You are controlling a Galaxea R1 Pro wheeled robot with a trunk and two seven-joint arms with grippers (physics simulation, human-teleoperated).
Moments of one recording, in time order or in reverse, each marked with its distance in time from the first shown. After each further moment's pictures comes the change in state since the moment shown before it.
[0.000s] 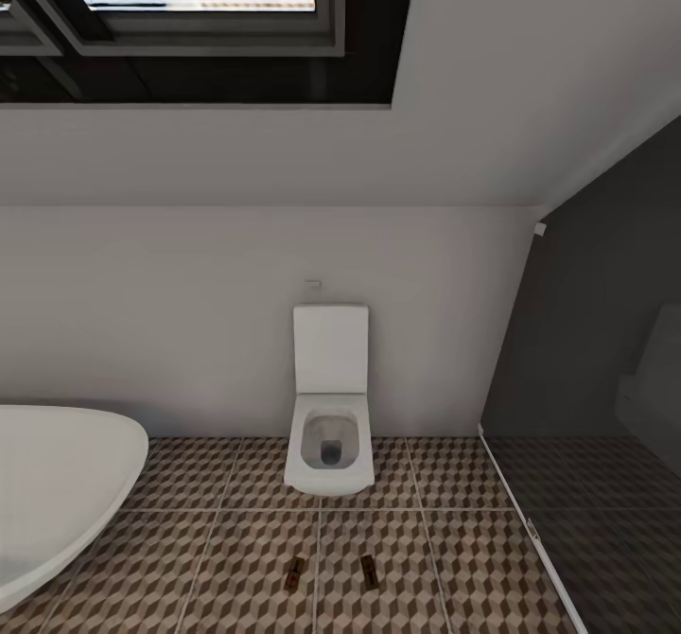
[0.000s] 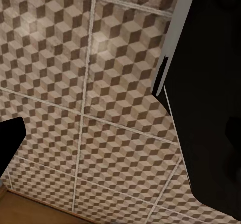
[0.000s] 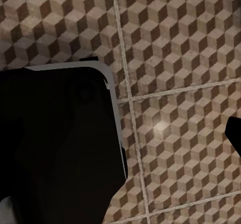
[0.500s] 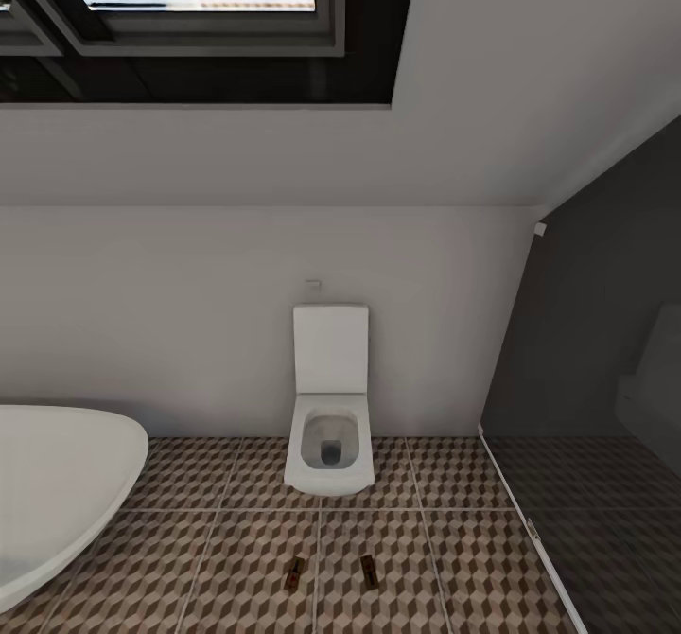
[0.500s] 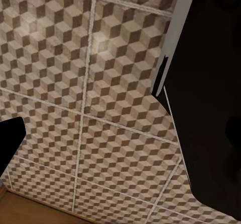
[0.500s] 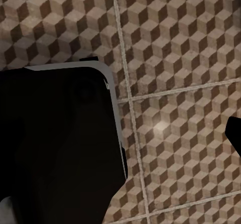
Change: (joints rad) left arm 0.000 0.000 0.000 0.000 0.000 0.000 0.000; right arm 0.000 0.000 0.000 0.000 0.000 0.000 0.000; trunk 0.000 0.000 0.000
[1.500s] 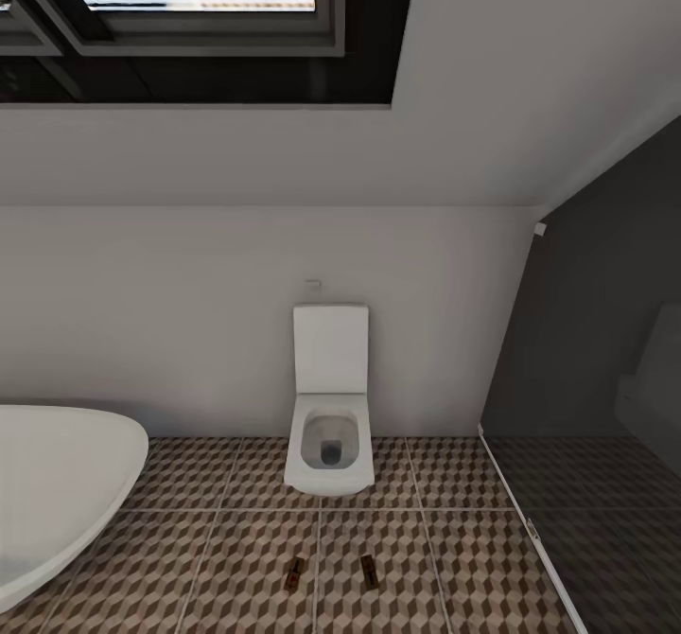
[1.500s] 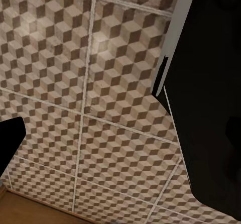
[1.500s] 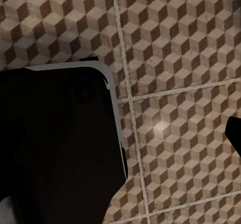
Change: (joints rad) left arm 0.000 0.000 0.000 0.000 0.000 0.000 0.000; right arm 0.000 0.000 0.000 0.000 0.000 0.000 0.000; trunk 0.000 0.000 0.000
